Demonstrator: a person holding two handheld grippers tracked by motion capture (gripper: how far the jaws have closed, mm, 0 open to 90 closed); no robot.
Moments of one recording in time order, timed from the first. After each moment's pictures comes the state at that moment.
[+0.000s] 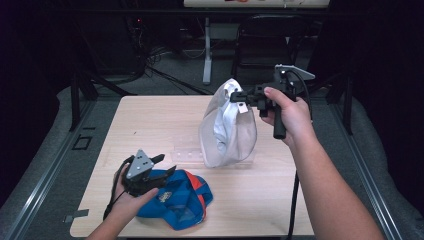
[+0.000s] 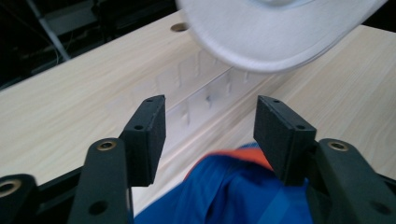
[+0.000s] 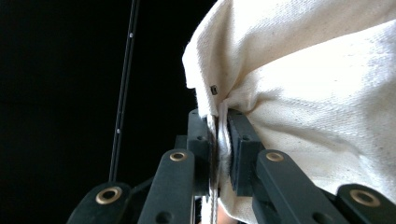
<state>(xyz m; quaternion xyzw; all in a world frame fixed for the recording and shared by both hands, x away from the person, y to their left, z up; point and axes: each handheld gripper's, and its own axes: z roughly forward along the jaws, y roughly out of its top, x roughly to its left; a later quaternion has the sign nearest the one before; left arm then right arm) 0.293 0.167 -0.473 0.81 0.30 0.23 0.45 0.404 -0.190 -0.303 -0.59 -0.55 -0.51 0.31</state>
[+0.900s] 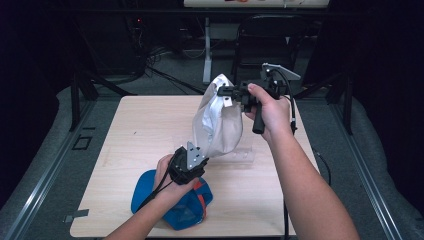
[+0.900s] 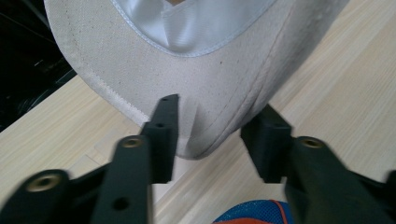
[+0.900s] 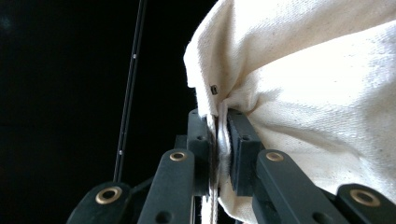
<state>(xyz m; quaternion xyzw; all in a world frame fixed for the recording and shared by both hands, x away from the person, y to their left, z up) 0.322 0.078 -0.478 0.84 0.28 0.29 0.37 0.419 -0.163 -0.314 -0.60 -0.52 -0.53 0.29</state>
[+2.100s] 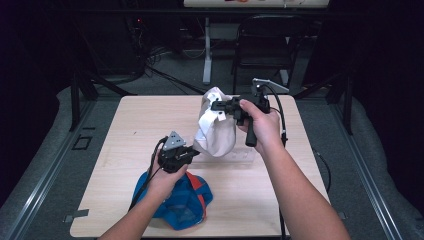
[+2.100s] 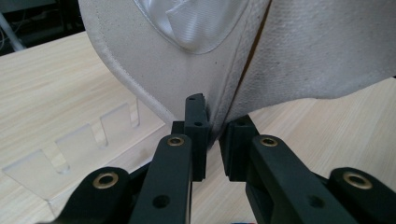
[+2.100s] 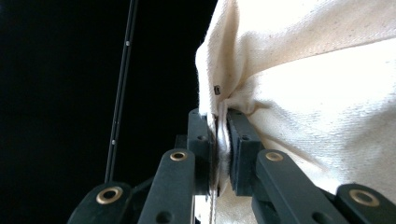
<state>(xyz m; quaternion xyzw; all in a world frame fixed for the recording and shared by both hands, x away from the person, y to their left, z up) 0.358 0.112 -0.490 0.80 0.33 0.15 0.48 0.418 -0.149 -0.356 -0.59 -0.54 -0.52 0.30</state>
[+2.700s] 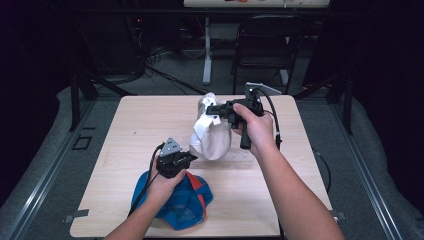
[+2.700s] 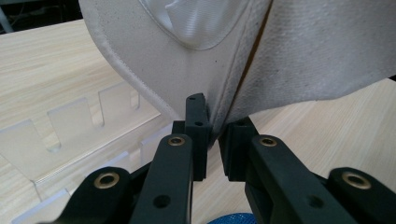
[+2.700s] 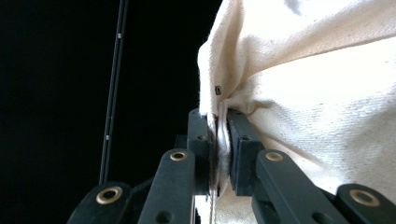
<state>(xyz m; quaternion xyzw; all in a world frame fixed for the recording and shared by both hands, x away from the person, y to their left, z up) 0.356 0.123 -0.517 0.78 0.34 0.15 0.50 0.421 -0.136 -0.367 -0.59 -0.55 -0.51 0.31</state>
